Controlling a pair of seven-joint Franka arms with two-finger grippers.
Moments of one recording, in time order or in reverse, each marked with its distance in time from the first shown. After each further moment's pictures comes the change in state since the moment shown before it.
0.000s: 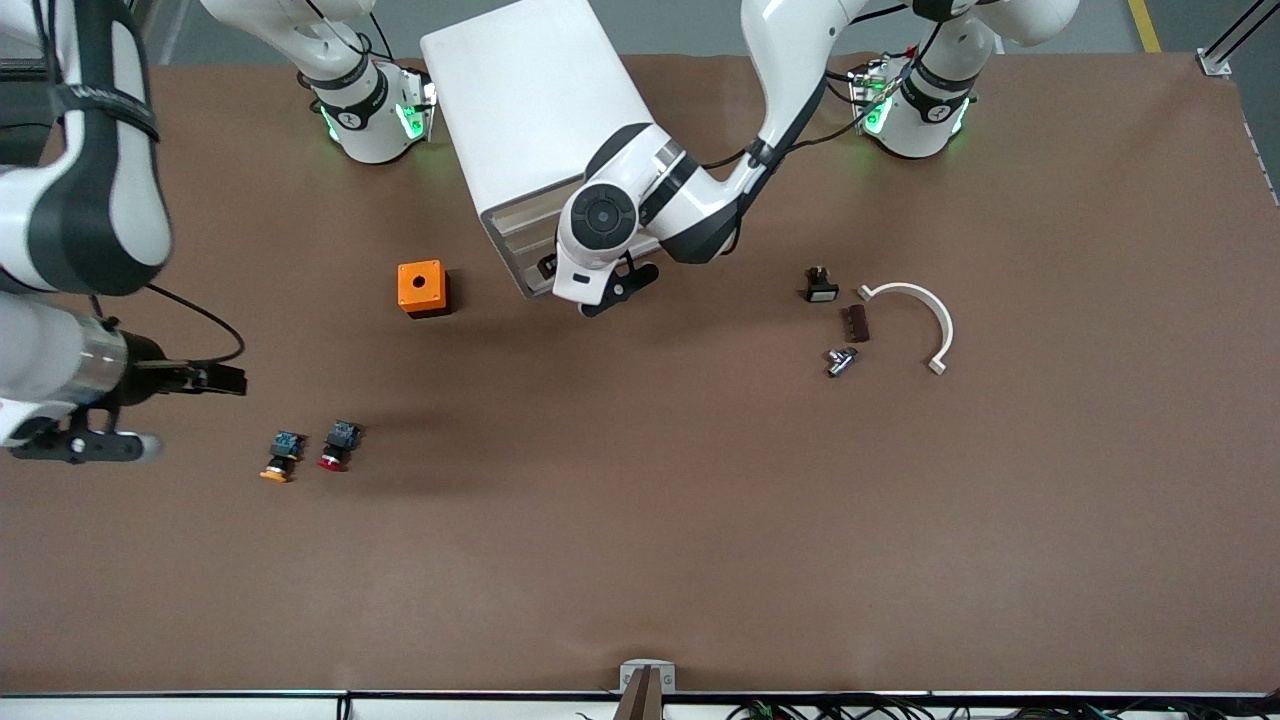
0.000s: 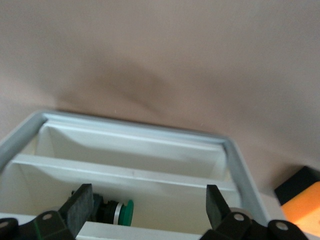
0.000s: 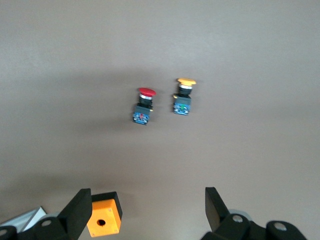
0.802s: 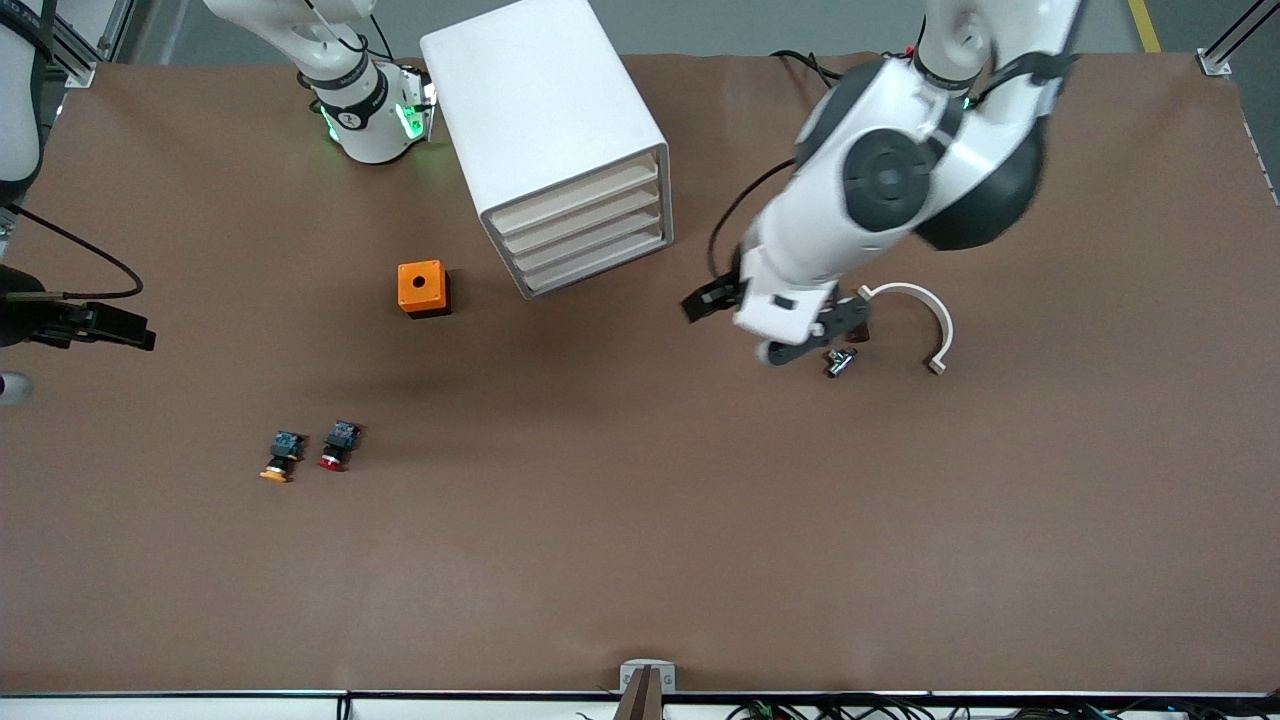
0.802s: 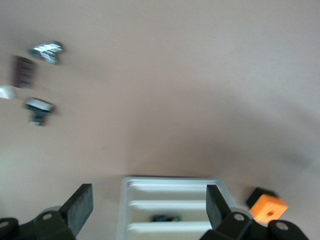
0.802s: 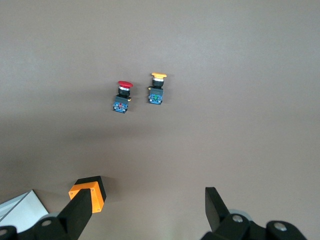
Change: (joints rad) left arm 0.376 -0.342 0.008 0.008 0.167 -0.334 0.319; right arm -0.066 -0.101 -0.008 -0.004 -0.019 -0.060 -0.077
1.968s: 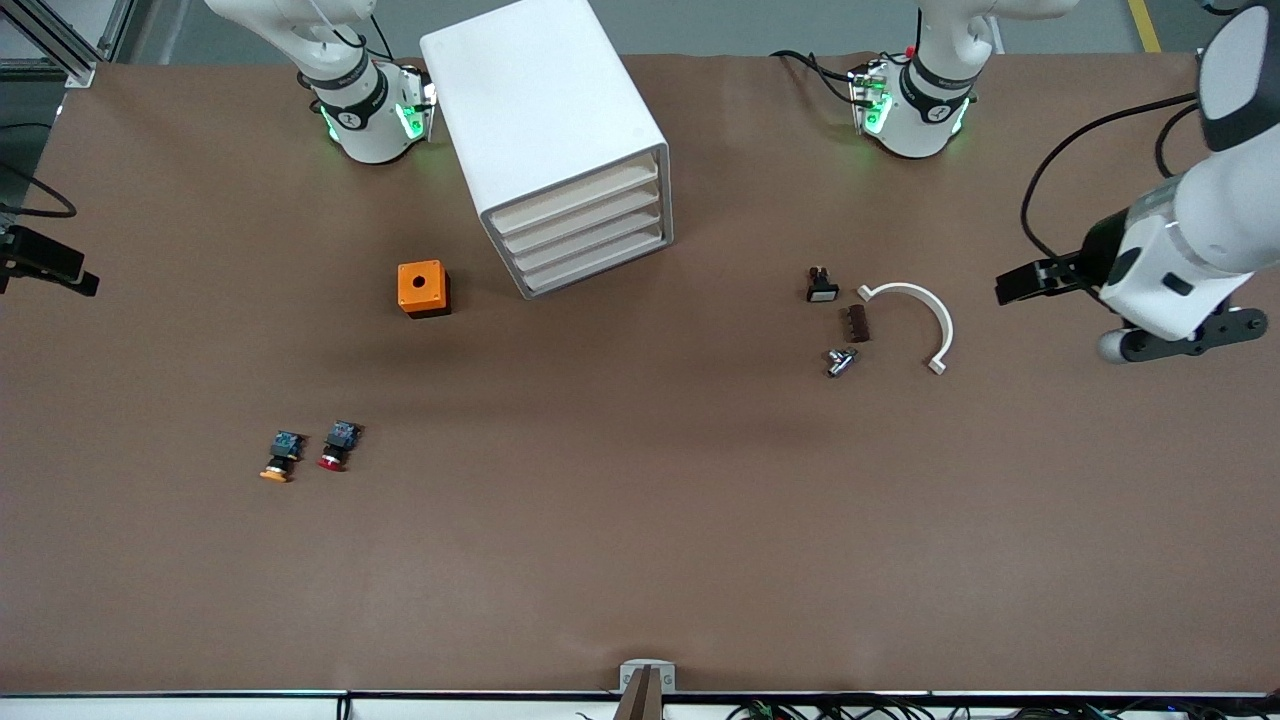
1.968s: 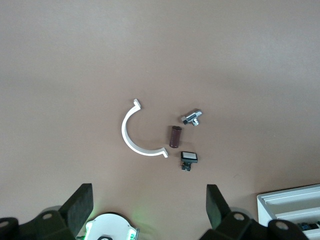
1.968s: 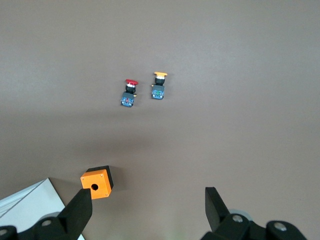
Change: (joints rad) left arm 0.398 -0.164 0.001 -0.014 0.233 -0.238 0.647; right arm -0.031 -0.155 0.008 -0.034 0.021 -0.054 -0.023
